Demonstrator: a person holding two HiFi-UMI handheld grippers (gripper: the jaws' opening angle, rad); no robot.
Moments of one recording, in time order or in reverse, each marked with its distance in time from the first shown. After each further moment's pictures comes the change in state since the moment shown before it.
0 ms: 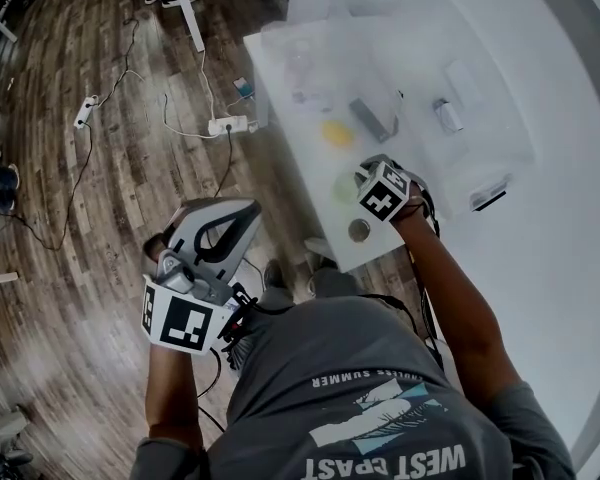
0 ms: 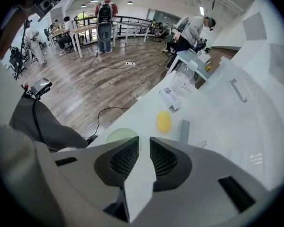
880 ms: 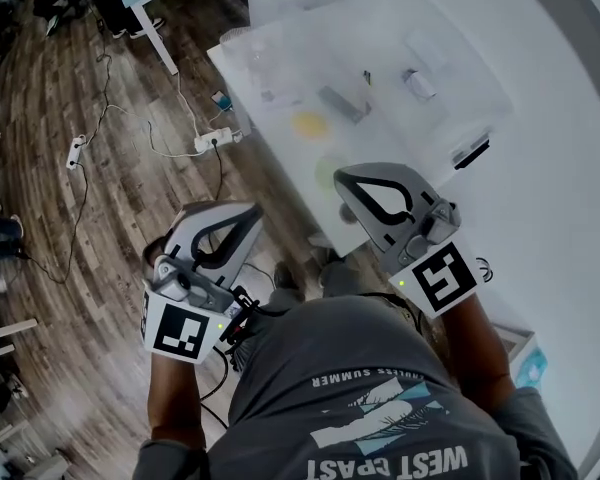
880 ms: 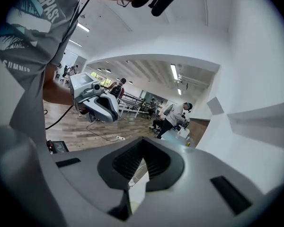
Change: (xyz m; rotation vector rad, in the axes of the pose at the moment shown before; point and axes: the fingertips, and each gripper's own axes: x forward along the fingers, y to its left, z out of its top) left arm 0.005 -0.027 0.041 0.052 -0.114 -0.143; right arm -0.288 0.059 0.094 -0.038 -0.901 -0.212
